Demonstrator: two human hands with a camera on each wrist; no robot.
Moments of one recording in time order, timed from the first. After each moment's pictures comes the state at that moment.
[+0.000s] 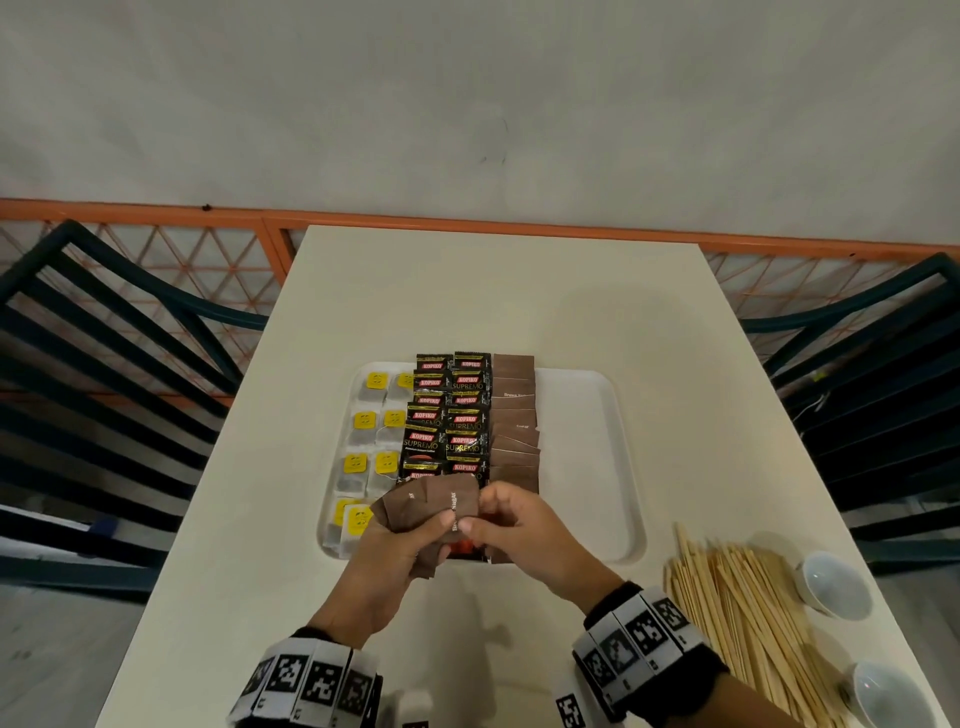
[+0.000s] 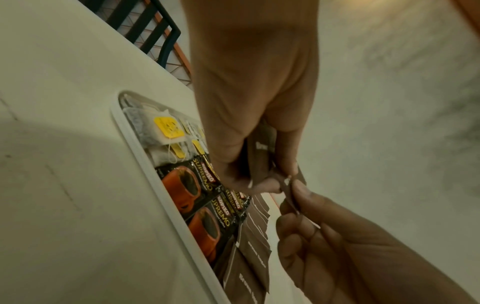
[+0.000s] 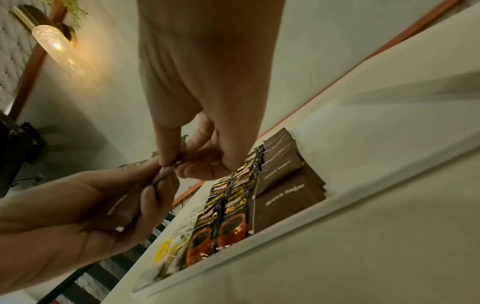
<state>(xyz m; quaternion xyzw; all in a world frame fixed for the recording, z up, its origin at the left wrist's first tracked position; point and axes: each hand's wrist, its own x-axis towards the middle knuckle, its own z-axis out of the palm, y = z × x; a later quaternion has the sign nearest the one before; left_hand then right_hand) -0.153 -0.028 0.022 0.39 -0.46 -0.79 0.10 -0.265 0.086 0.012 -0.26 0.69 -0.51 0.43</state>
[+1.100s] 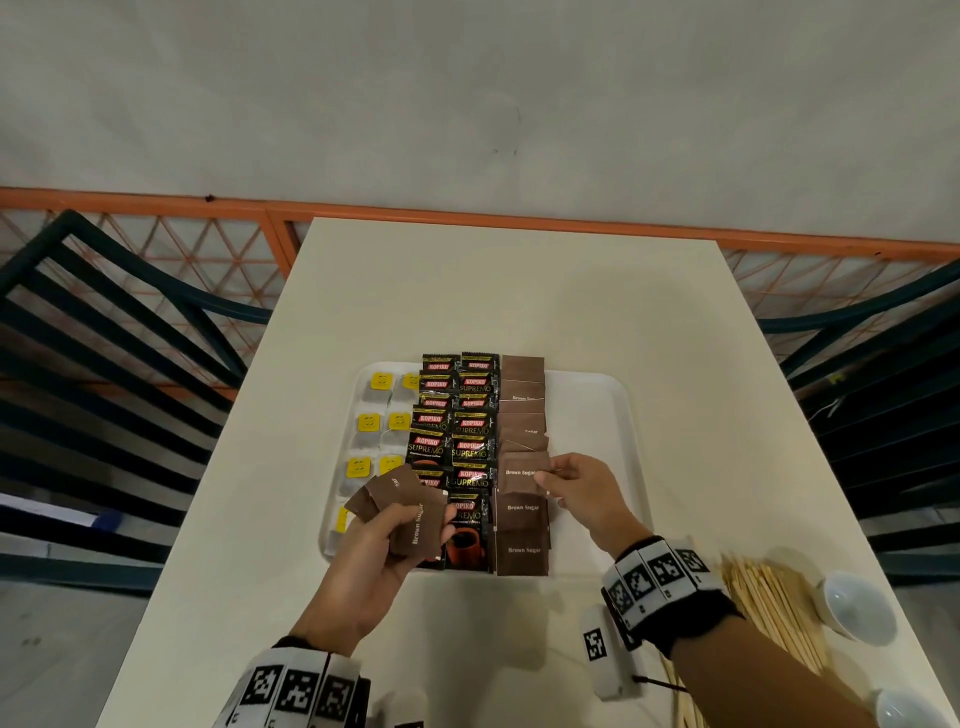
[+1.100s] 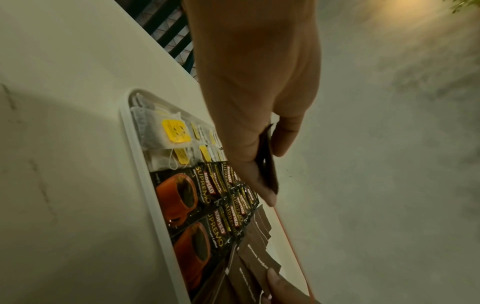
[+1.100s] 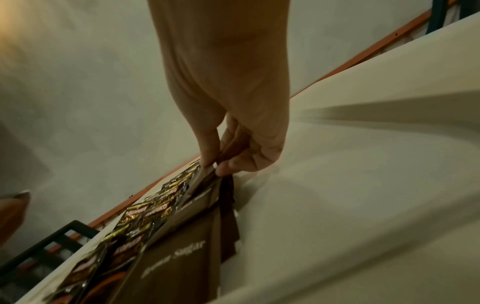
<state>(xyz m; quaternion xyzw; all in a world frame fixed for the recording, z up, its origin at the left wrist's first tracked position) -0.151 -0.049 0.023 0.37 -0.31 -0.86 0.13 -0.342 0.084 -0.023 -0.08 0.82 -0.47 0.32</state>
